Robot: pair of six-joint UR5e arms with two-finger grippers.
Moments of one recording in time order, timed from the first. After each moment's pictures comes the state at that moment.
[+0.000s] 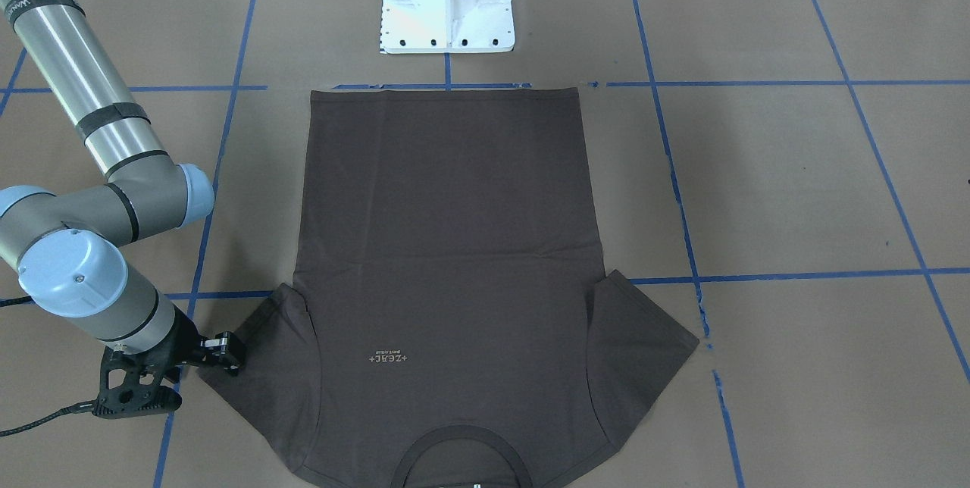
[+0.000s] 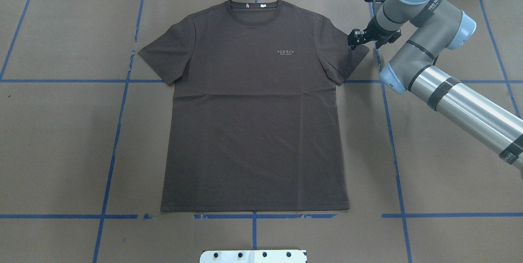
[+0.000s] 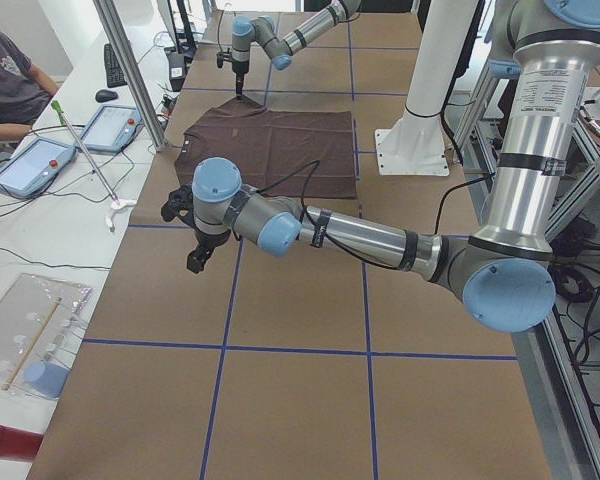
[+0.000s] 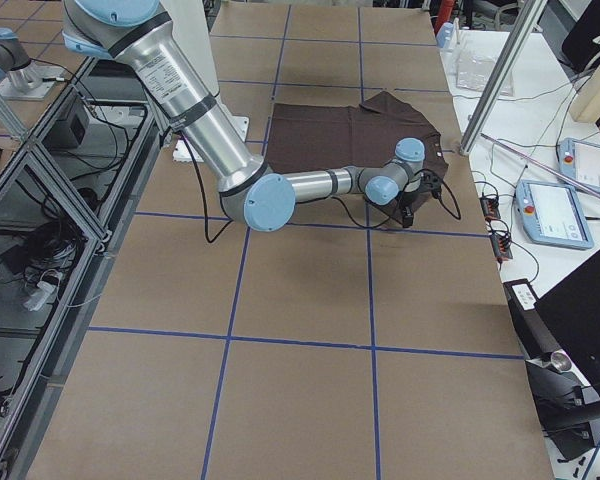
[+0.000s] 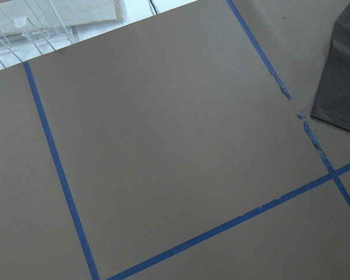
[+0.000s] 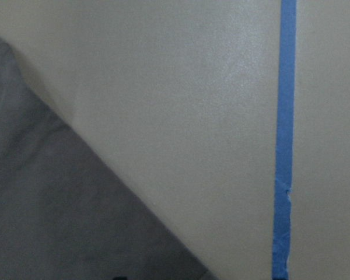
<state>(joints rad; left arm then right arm) -1.48 -1.72 -1.65 -1.90 -2.41 -0.05 0.95 -0.89 0.98 -0.99 2.06 0.81</state>
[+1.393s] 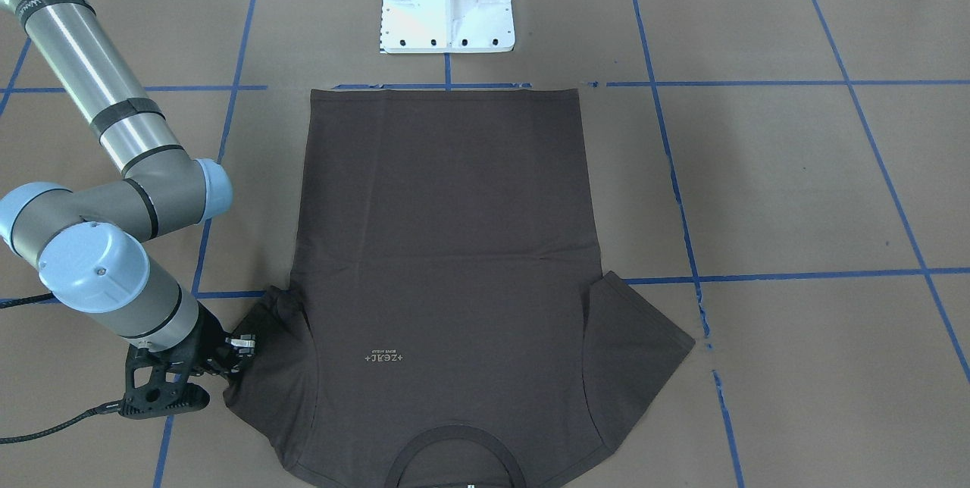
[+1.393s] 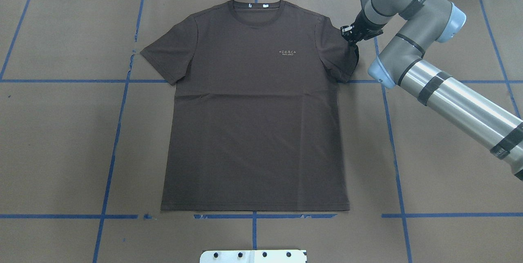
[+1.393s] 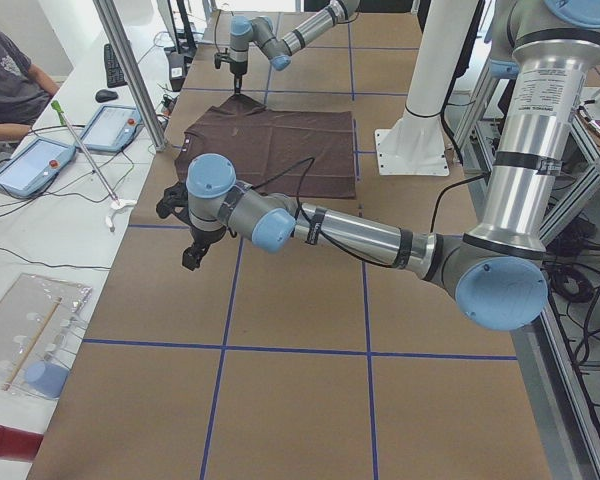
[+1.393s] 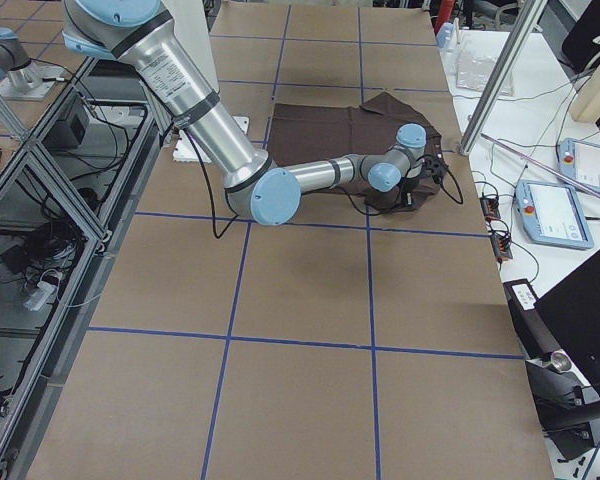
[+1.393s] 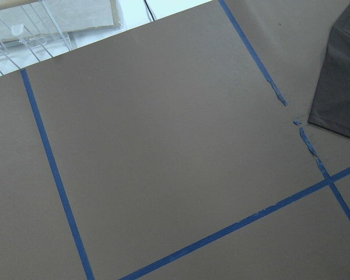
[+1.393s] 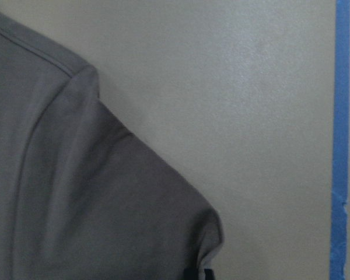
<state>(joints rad) -1.48 -1.74 -1.63 -1.89 -2.41 -0.05 0.94 -0.83 1.03 -1.05 2.07 0.81</state>
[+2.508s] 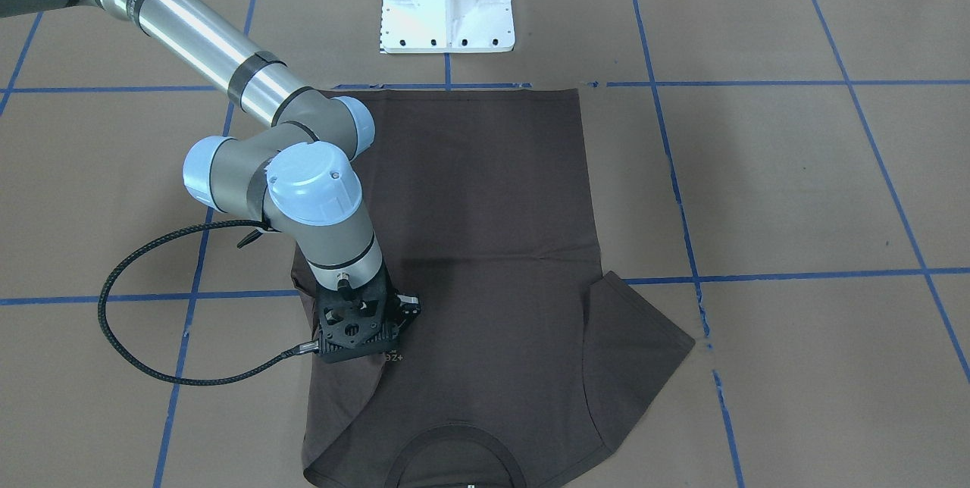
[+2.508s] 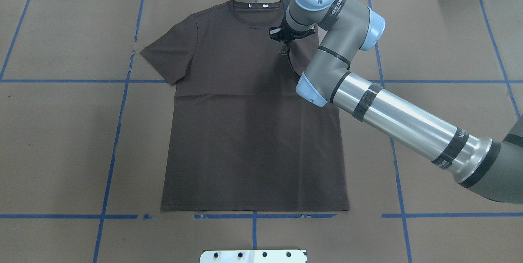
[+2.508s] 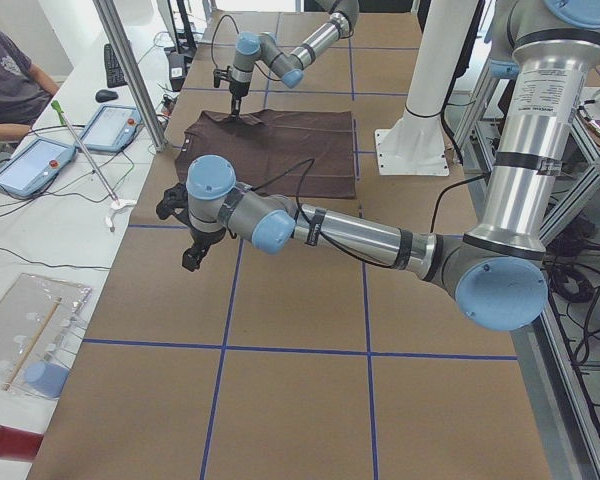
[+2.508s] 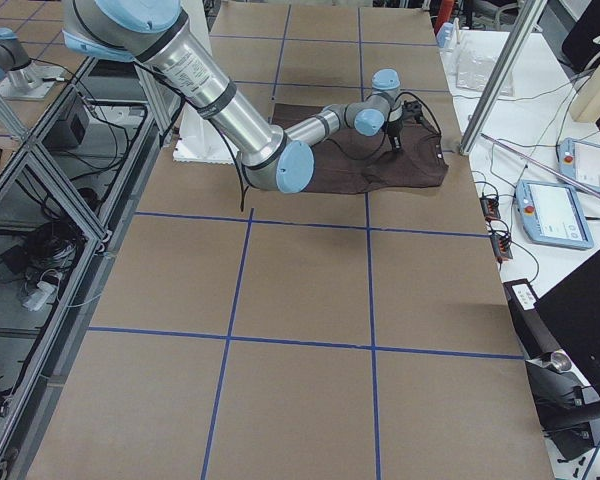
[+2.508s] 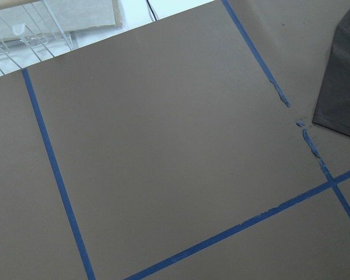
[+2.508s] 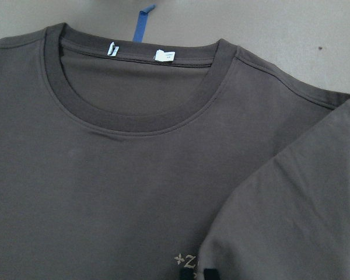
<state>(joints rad) -1.48 -1.74 -1.63 -1.89 -2.41 -0.05 0.76 -0.65 1.07 -1.11 1.84 0.92</state>
